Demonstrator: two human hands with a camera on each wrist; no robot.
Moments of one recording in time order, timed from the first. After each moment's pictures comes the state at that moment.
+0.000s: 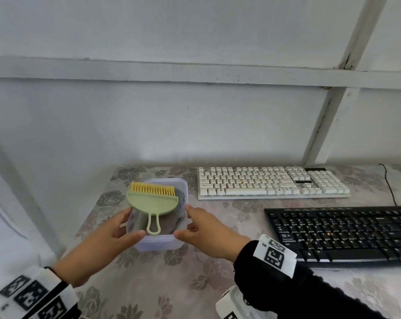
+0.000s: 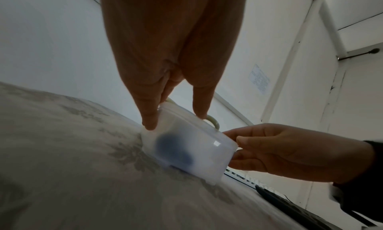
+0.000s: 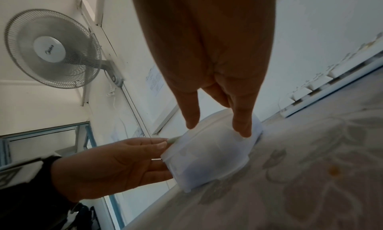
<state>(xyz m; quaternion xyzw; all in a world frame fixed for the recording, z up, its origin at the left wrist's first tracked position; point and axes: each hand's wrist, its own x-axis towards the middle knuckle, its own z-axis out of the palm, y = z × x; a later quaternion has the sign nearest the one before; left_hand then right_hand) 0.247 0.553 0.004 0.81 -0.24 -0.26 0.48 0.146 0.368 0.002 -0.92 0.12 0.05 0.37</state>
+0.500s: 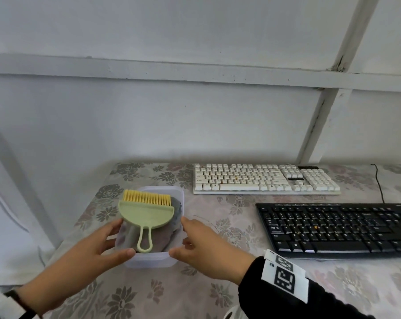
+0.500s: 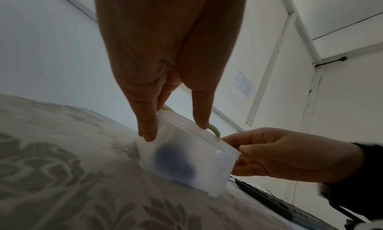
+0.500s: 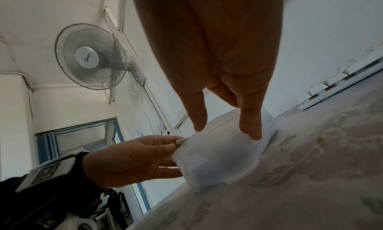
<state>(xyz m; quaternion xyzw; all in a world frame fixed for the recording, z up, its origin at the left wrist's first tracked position) 0.217 0.591 -0.001 0.80 -0.27 -0.28 0.47 0.101 0.388 0.001 -0.93 0.08 0.05 0.36</state>
